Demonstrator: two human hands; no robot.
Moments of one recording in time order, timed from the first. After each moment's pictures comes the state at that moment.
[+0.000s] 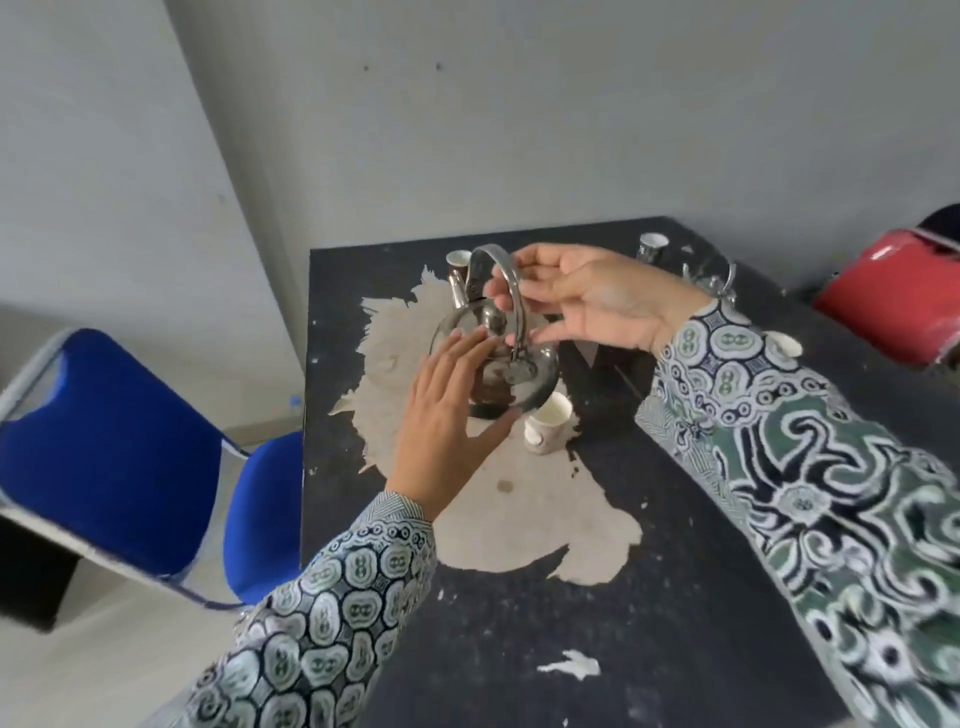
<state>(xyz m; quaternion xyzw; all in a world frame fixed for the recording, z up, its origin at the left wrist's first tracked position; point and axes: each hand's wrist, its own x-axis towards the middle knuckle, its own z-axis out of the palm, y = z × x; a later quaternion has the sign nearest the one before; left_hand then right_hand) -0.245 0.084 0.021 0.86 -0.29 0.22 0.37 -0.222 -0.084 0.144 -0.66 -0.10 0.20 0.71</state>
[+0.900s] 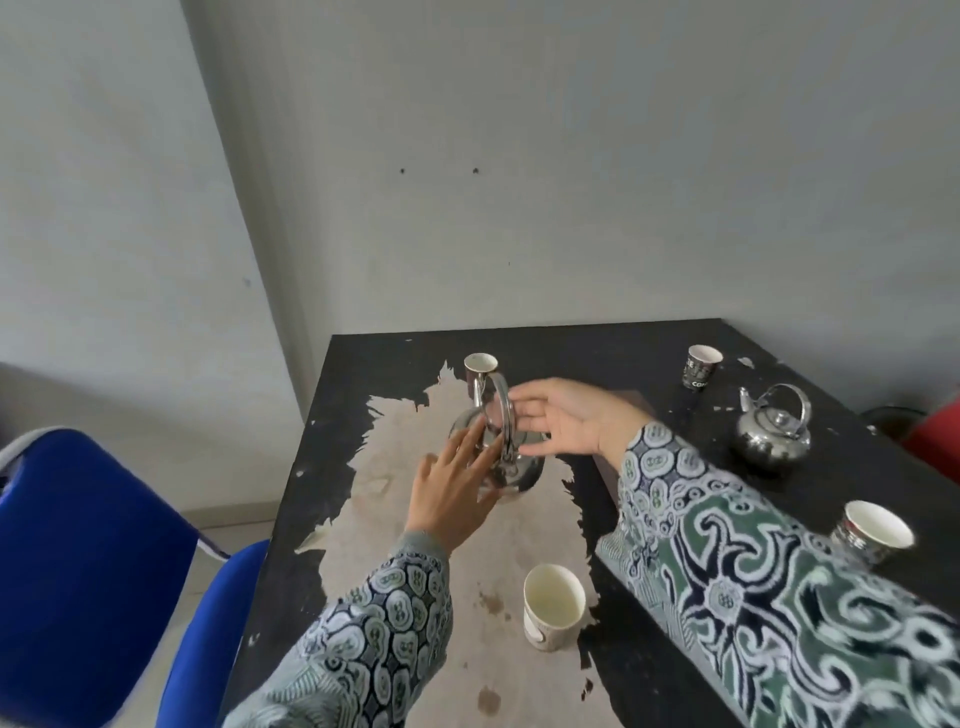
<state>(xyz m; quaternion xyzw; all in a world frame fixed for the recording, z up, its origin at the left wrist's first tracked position) -0.033 0.018 -0.033 0.97 -0.20 0.13 0.09 -0.019 -0.137 0.089 -0.69 0.06 0.27 0.67</state>
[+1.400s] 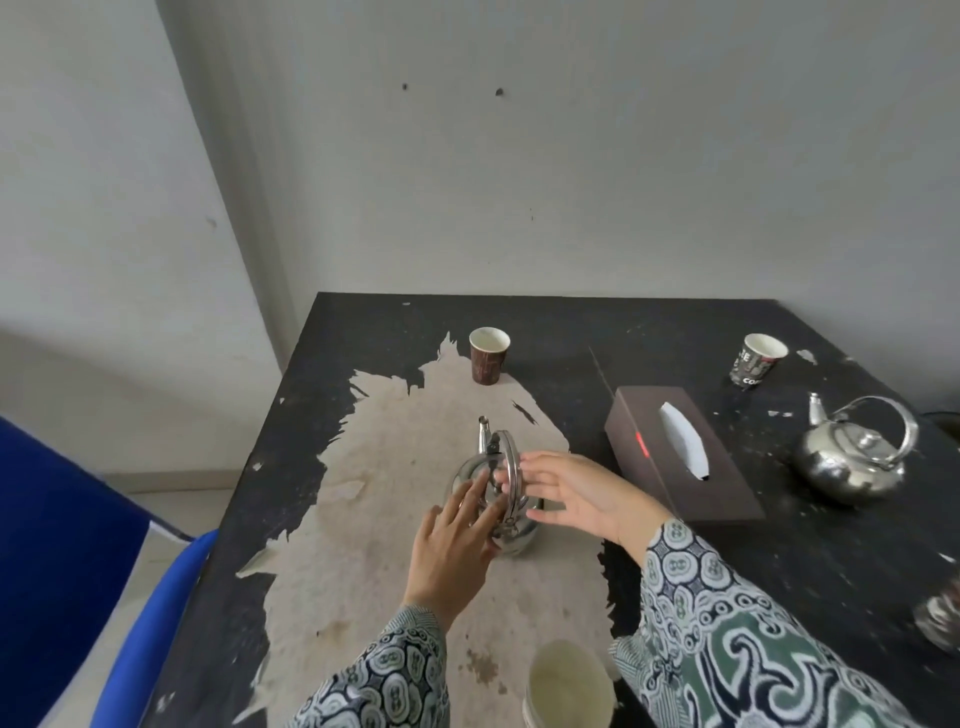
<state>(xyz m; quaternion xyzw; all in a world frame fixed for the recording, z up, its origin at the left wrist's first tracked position) 0.027 -0.005 -0.157 0.98 -0.17 0.05 0.12 0.061 -0.165 -0.049 -0.68 0.08 0.30 0.67</state>
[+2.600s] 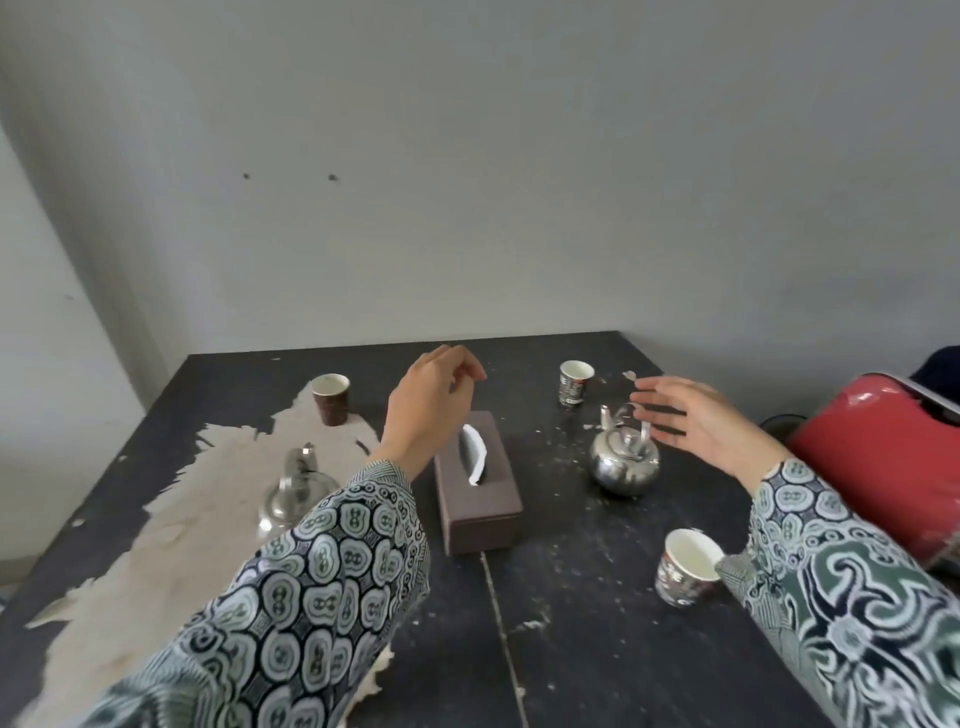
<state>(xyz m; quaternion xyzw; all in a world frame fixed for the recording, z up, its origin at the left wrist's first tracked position) 0.022 -0.242 0.076 0.87 -0.16 0.20 0.42 -0.012 -0.528 0.080 -0.72 0.15 -0.02 0.67</state>
